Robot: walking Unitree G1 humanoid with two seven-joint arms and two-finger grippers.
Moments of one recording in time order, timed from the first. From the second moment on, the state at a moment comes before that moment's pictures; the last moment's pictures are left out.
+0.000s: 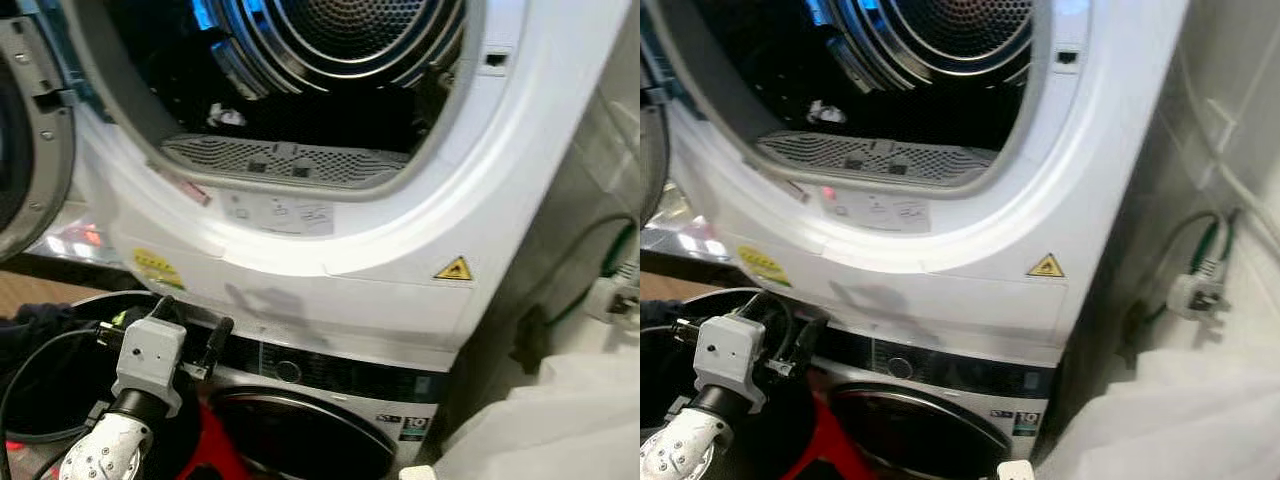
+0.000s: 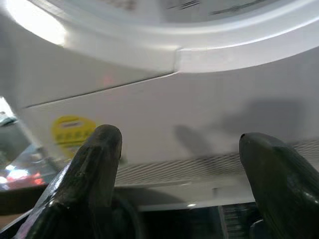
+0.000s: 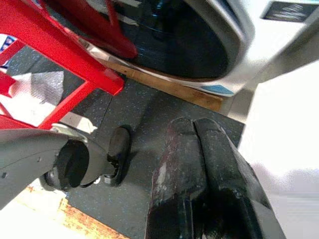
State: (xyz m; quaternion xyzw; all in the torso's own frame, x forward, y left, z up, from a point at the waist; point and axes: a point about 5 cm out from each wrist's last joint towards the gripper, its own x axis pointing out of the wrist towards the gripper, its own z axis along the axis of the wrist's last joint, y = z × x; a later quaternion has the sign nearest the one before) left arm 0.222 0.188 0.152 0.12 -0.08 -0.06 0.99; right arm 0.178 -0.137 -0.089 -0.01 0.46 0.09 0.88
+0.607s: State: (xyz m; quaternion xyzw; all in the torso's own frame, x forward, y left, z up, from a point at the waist) left arm 0.223 0.188 0.153 0.12 -0.08 -0.07 0.99; right arm 0.177 -0.129 -0.089 -0.01 0.46 0.10 0.88
